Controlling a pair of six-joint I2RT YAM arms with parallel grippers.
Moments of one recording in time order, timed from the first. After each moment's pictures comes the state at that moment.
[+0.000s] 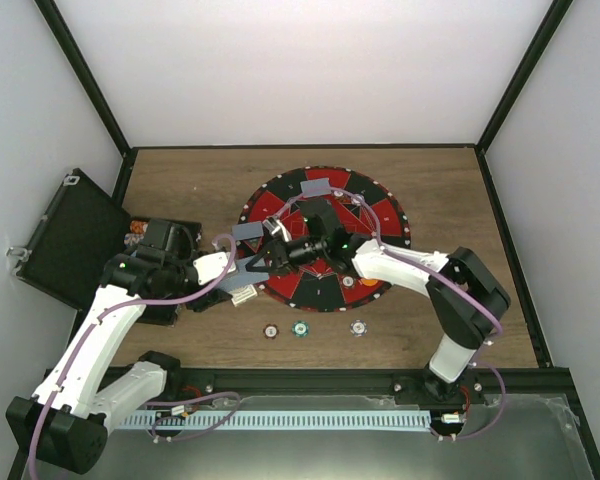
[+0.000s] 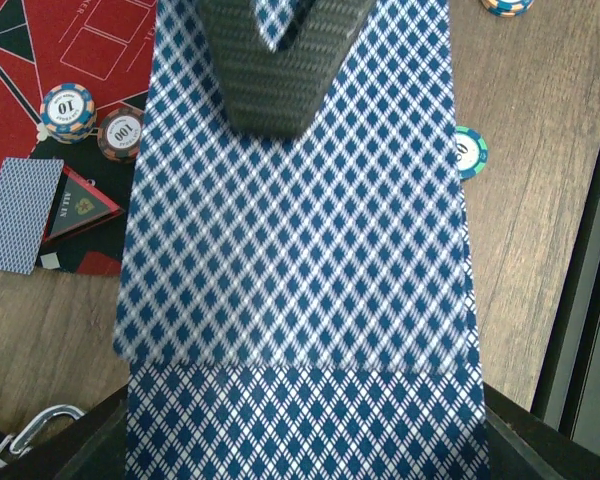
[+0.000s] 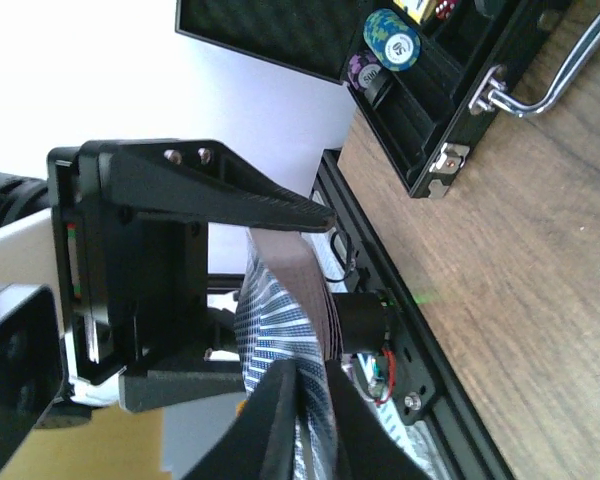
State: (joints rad) left arm -0.29 0.94 0.91 -1.06 0.47 0.84; right arm 0.80 1.70 1.07 0.20 -0.94 0.98
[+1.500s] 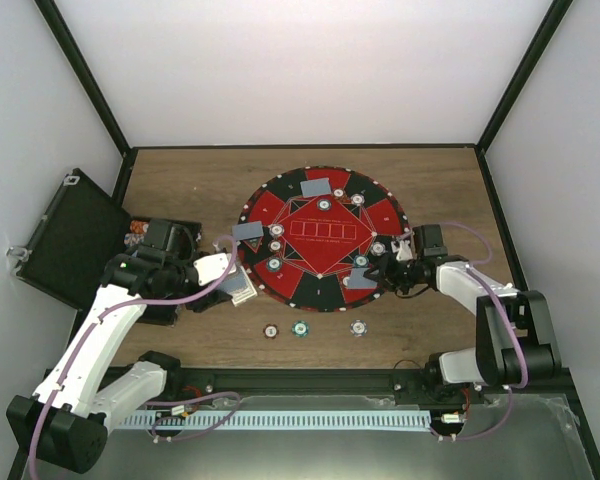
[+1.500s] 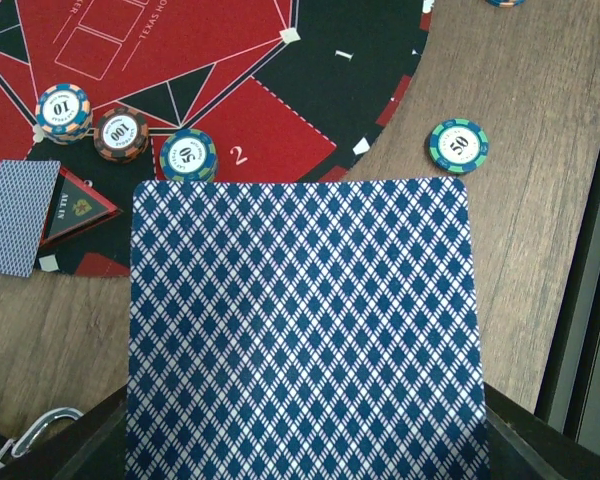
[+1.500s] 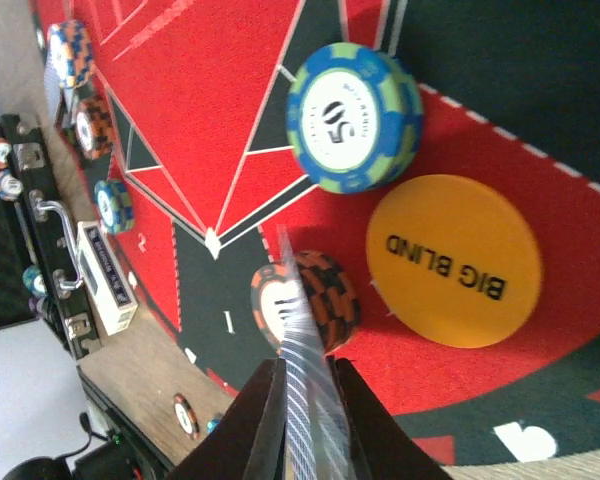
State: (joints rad) left arm -0.29 0.95 0.91 -1.06 0.47 0.86; right arm 0.11 1.36 0.59 -0.29 -0.71 0.59
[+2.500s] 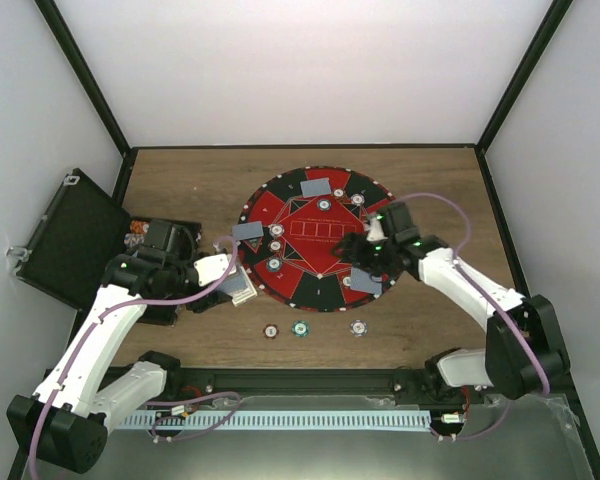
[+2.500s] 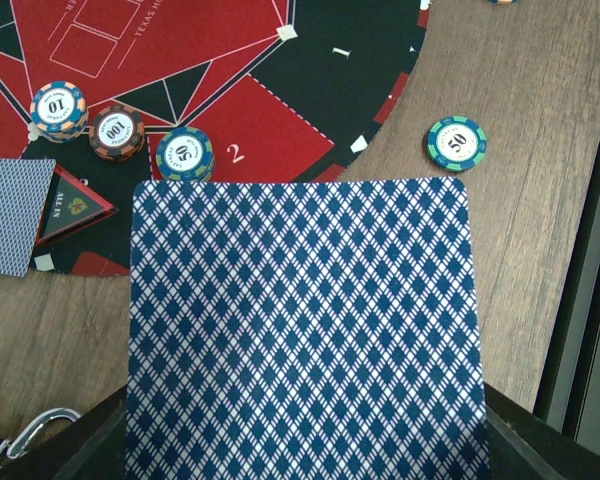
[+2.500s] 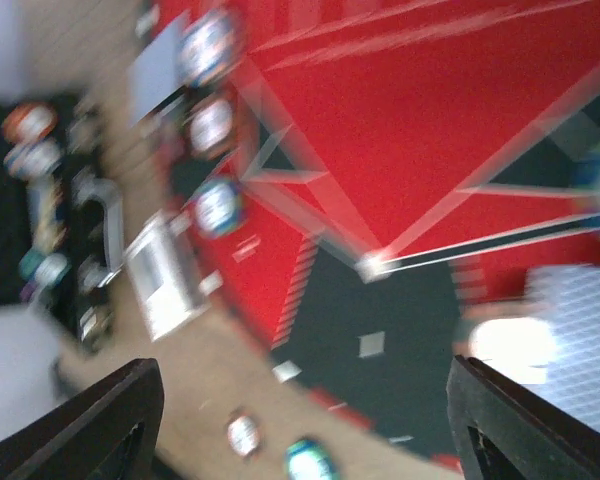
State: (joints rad) left arm -0.29 0.95 0.90 -1.06 0.47 0.86; right arm 0.36 1.32 0.82 -0.43 -0.43 0.70
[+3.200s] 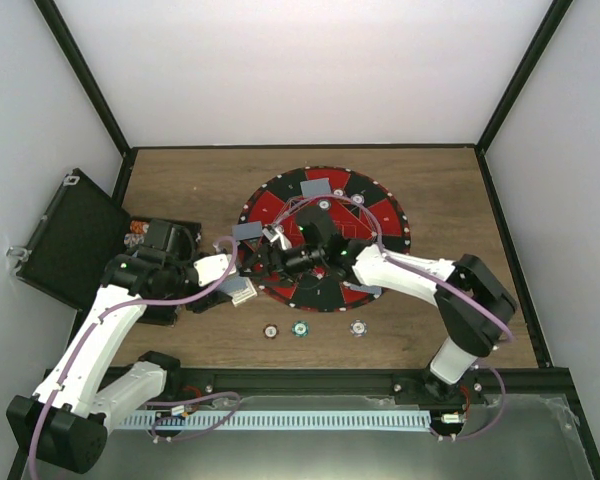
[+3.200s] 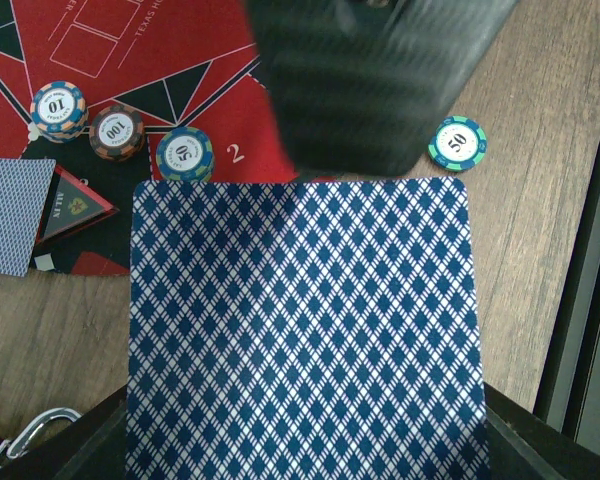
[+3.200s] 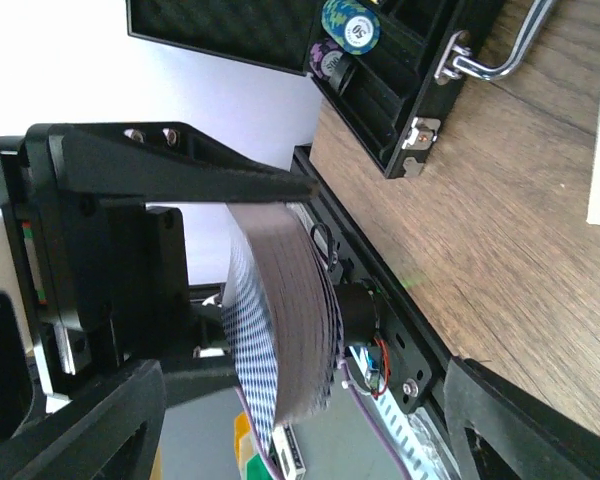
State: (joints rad) left arm -0.29 0.95 0.90 -1.06 0.47 0.86; right arm 0.86 1.62 1.04 0.09 -0.82 1.02
